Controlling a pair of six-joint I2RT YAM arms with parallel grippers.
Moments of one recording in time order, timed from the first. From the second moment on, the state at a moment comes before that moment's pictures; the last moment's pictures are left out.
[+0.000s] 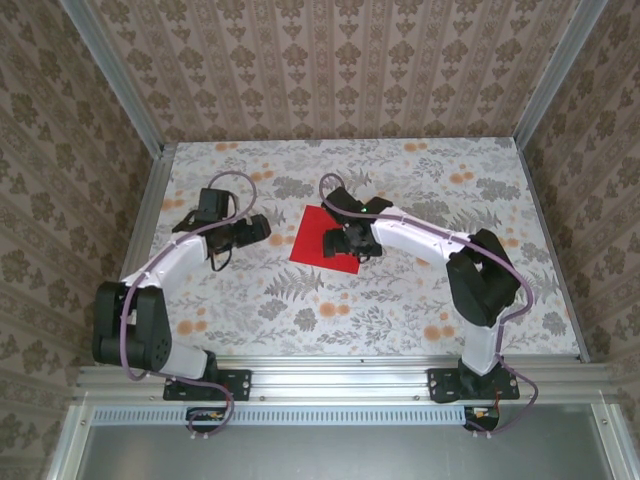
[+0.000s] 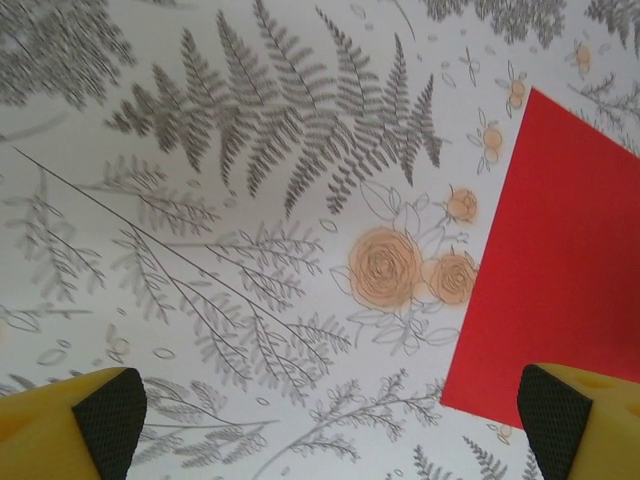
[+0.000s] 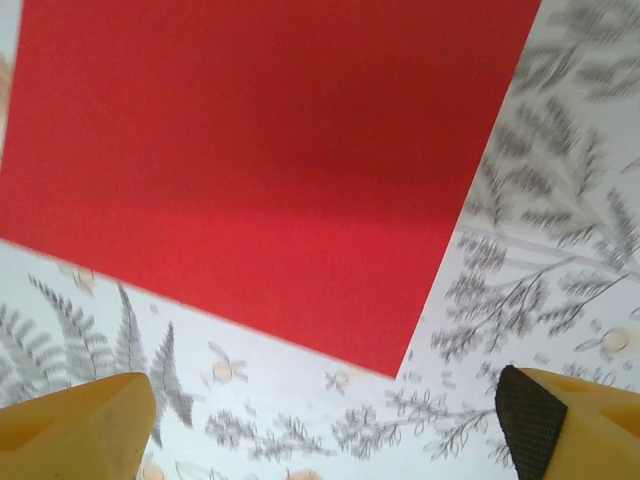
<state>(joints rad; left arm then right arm) -0.22 1.44 0.90 -0.43 0.17 -0.43 0.69 1.88 1.46 -0.83 0.13 0.68</state>
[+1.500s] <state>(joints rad) -0.18 1.48 0.90 -0.50 0.16 -0.62 0.78 2.07 1.65 -0.99 0.25 0.62</state>
